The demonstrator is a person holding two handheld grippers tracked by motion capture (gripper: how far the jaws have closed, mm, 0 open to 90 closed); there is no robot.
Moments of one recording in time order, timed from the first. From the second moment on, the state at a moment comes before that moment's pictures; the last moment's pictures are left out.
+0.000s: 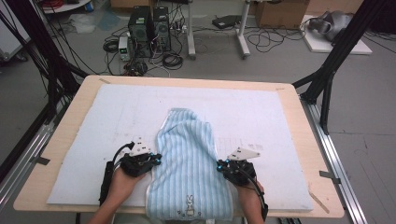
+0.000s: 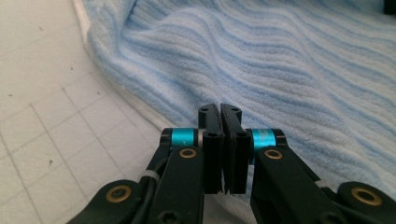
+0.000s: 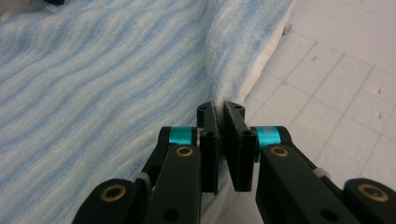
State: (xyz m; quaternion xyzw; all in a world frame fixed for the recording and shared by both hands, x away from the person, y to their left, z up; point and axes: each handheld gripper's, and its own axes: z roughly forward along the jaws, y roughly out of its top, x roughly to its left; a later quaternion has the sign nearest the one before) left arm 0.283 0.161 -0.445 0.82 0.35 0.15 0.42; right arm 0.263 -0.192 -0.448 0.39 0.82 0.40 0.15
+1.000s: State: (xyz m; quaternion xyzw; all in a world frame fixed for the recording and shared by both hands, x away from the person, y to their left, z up) left arm 0.328 0.180 -0.450 0.73 0.43 0.16 0.51; right arm 0.315 -0.164 -0.435 0.41 0.80 0.41 0.16
